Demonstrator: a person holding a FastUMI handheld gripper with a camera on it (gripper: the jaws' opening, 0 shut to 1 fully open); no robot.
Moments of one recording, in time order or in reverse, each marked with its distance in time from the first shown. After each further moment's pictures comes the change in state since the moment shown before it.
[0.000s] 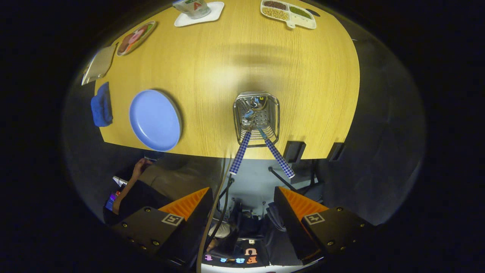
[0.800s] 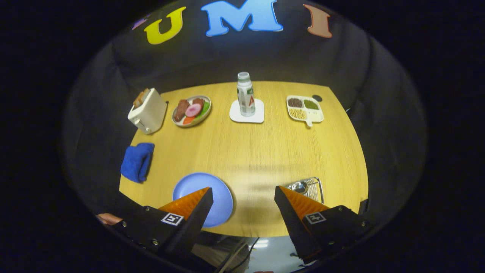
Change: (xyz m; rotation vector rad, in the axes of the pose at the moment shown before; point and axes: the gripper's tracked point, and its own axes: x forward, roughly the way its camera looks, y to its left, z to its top) arm -0.032 0.117 0.079 -0.014 -1.101 0.069
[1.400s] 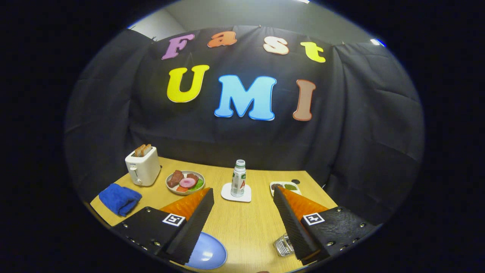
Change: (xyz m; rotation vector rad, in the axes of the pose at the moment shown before) arm -0.051 0.019 0.067 -0.142 -0.732 -0.186
